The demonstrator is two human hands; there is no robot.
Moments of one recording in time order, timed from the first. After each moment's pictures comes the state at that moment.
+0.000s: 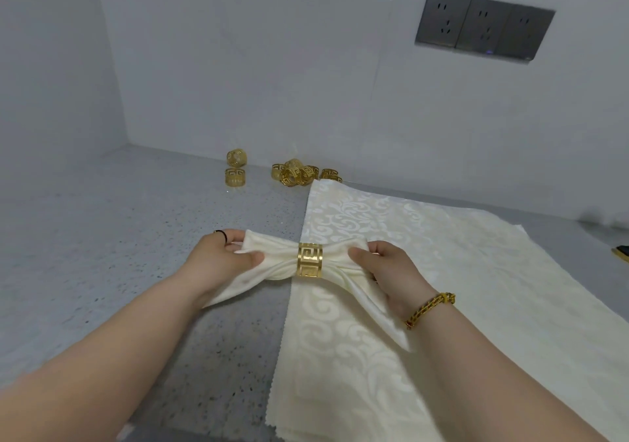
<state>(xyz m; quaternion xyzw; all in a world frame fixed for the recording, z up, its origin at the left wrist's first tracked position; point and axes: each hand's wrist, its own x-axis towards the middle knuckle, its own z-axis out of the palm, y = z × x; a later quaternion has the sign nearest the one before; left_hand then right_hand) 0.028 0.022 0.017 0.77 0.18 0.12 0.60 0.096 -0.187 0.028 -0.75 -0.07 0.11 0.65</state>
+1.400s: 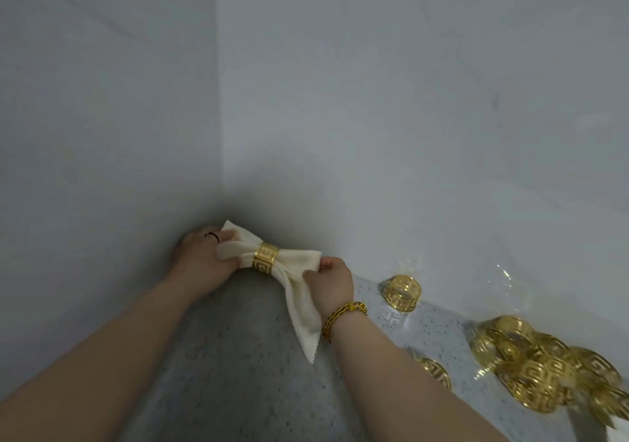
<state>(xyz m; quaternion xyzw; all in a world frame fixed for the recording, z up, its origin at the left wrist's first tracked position) 0.293 0.475 0.020 0.92 0.28 0.12 0.25 0.371 0.313 0.019 -0.82 -0.06 0.18 0.54</state>
